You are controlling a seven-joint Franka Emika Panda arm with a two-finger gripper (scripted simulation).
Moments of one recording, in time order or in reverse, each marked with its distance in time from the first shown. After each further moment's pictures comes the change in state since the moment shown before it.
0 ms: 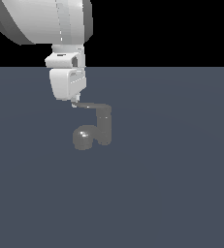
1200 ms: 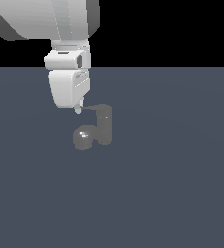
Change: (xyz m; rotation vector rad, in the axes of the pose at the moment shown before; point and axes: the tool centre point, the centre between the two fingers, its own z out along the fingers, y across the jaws) arm 0.030 0.060 -0.001 0.000 -0.002 -0.012
